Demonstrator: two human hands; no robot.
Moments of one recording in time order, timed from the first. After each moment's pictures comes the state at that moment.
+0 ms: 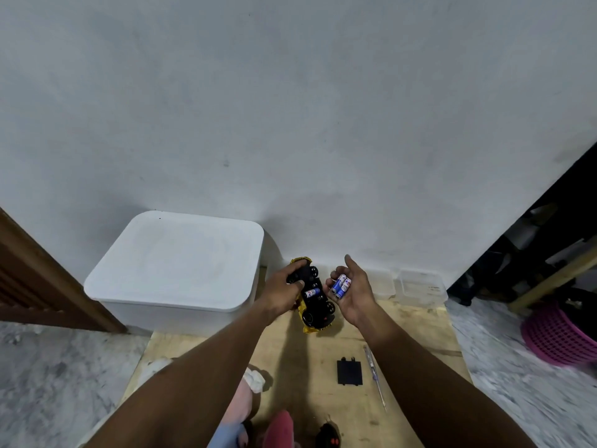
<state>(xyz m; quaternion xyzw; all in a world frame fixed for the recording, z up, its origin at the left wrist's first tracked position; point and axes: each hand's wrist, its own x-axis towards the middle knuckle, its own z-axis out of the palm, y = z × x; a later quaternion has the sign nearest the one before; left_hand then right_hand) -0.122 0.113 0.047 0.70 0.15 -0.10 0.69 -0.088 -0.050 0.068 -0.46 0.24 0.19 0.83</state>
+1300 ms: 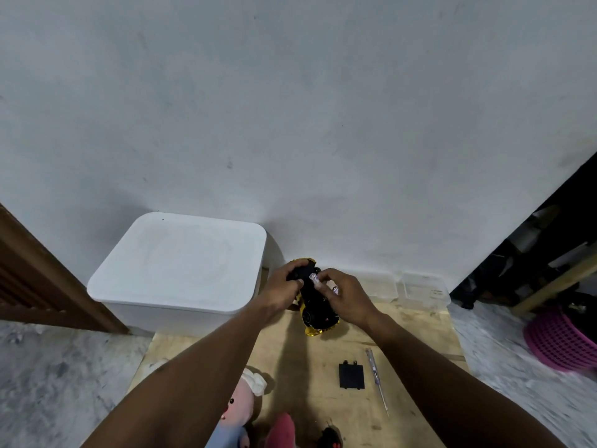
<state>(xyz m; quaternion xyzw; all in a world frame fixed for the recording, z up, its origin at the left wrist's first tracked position) -0.125 0.119 0.073 0.71 0.14 -0.12 0.68 -0.088 -0.058 0.054 -0.89 -0.20 0.08 0.41</state>
